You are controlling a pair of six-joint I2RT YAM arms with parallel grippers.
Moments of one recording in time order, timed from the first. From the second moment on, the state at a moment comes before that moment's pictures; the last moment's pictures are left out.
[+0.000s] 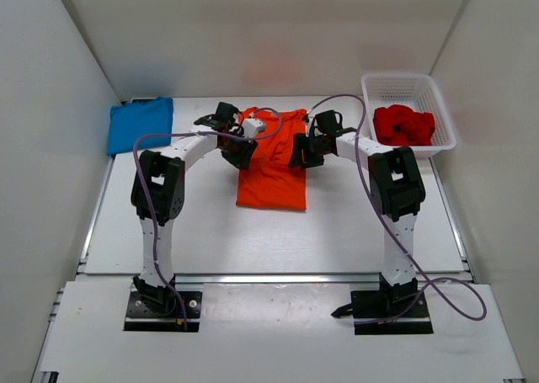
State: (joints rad) left arm -0.35 2.11 1.65 -0.64 0.33 0.38; right arm 0.32 2.14 1.54 -0.36 -0.44 0.23
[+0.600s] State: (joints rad) left arm -0.37 2.19 1.74 -0.63 0.25 0.37; right arm 0.32 2.15 1.56 -0.31 -0.45 0.25
